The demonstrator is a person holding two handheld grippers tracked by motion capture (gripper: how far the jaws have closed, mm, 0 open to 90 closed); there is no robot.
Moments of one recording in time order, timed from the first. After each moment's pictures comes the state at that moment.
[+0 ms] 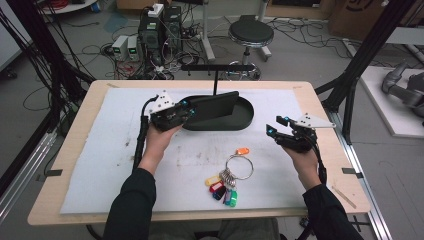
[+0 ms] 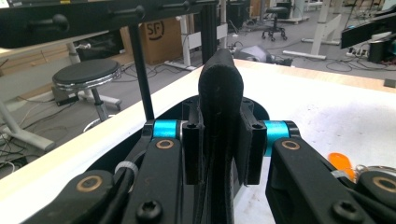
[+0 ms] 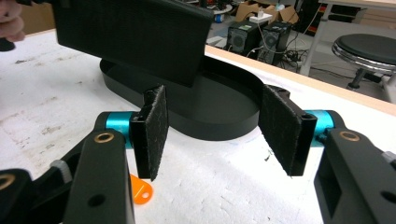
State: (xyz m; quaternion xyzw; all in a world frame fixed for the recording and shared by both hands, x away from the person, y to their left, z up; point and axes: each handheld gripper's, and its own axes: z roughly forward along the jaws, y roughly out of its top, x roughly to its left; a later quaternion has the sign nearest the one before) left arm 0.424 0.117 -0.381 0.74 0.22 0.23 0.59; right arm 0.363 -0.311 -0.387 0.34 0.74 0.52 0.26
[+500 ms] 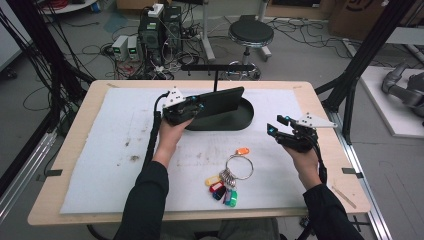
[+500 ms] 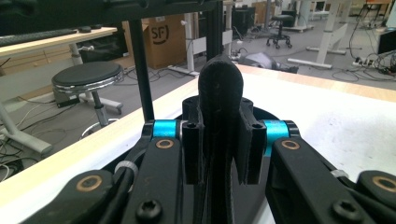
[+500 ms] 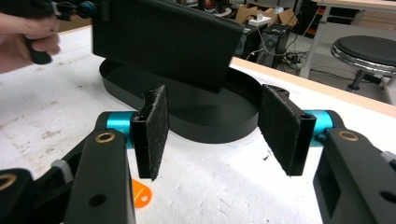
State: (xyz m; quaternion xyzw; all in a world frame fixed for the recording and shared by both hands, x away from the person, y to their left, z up) left arm 0.457 0.089 -0.396 0.72 0.24 0.24 0.61; right arm 0.364 -0.314 -0.386 0.35 0.74 0.52 0.26
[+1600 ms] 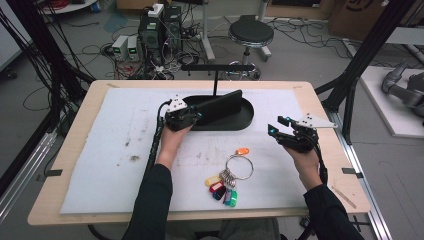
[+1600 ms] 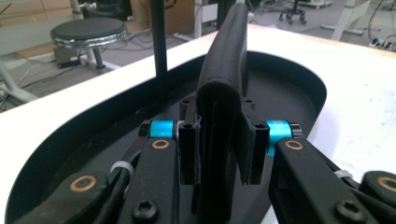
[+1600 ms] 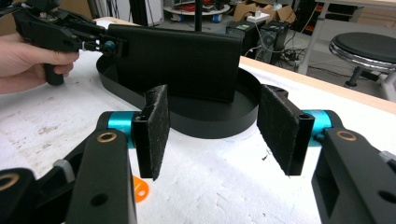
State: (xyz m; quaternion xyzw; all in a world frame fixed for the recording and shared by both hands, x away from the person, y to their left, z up) left arm 0.471 0.095 -0.442 0.75 0.29 0.21 0.56; right arm 0.363 -0.315 -0.388 0.35 0.74 0.52 0.26
